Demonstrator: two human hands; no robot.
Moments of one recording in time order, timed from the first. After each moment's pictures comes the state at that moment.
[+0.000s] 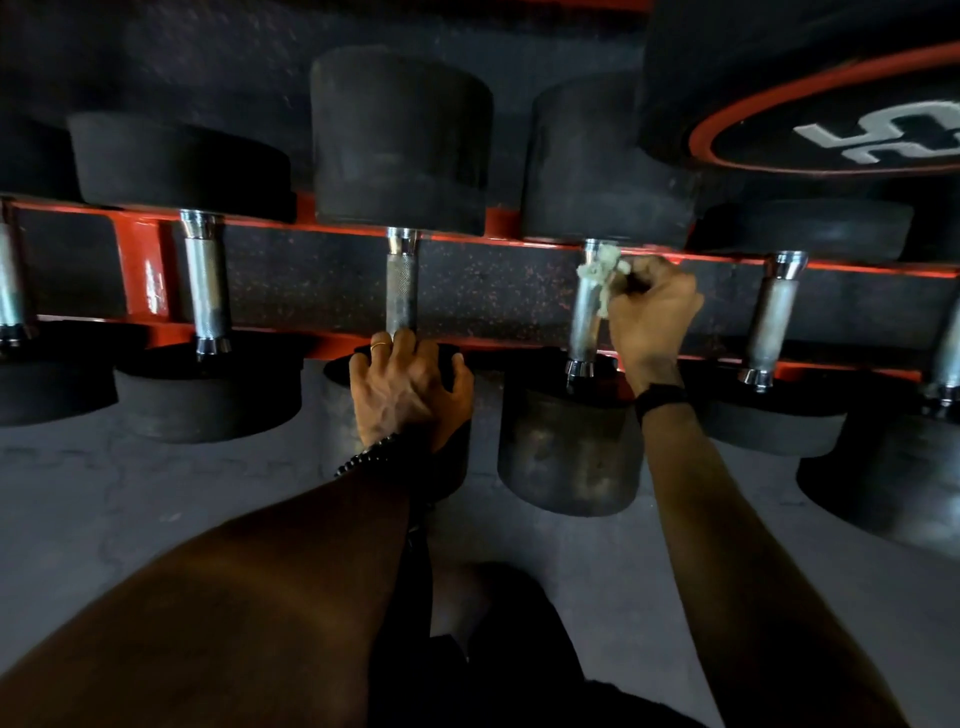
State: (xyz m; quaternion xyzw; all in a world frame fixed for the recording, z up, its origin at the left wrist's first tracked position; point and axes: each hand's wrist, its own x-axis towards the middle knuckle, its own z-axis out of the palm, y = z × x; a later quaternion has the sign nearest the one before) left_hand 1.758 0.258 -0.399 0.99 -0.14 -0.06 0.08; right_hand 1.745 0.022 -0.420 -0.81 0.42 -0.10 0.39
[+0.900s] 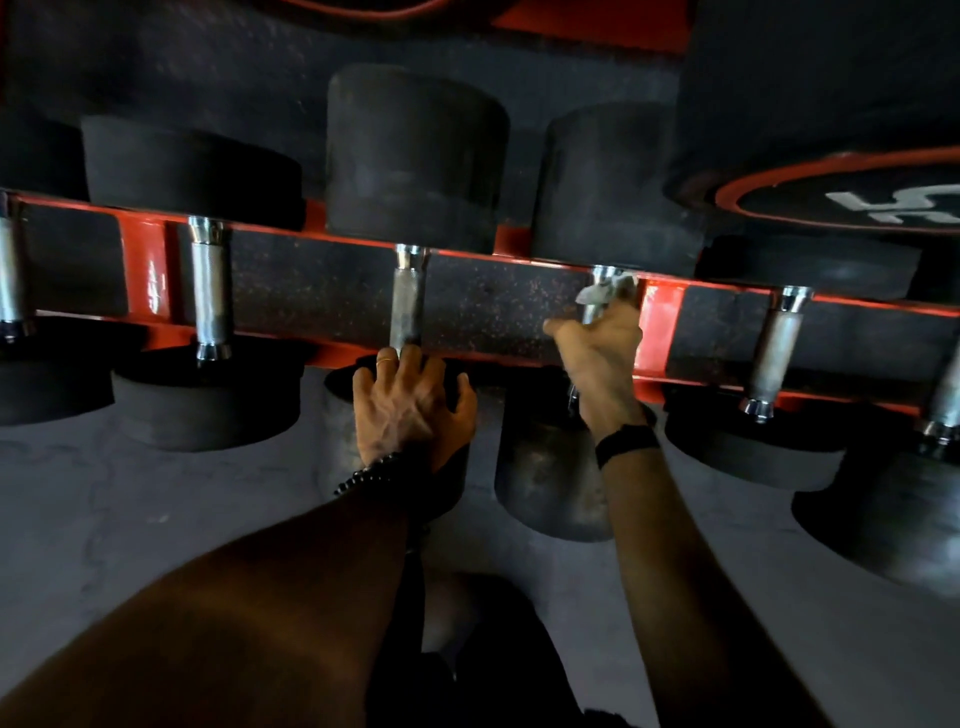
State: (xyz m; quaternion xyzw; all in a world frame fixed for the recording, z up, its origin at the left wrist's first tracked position) left_hand 1.757 0.260 -0.403 0.99 -0.15 -0.04 0.07; right_hand 1.765 0.072 -0.407 -0.70 0.51 -0.03 0.49
